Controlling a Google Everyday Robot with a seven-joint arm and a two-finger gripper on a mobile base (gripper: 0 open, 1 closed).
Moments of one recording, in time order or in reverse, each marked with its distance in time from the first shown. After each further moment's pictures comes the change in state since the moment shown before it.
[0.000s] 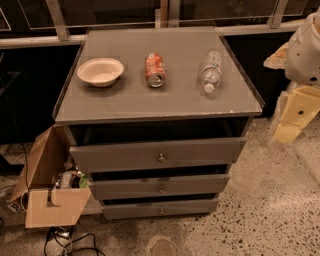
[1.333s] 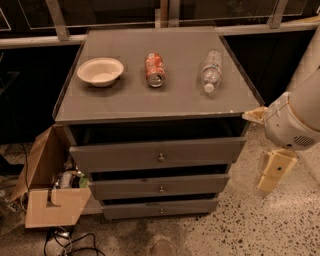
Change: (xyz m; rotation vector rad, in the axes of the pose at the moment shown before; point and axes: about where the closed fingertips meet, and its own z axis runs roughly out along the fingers) arm 0.021 0.047 0.107 -0.117 -0.128 -0.071
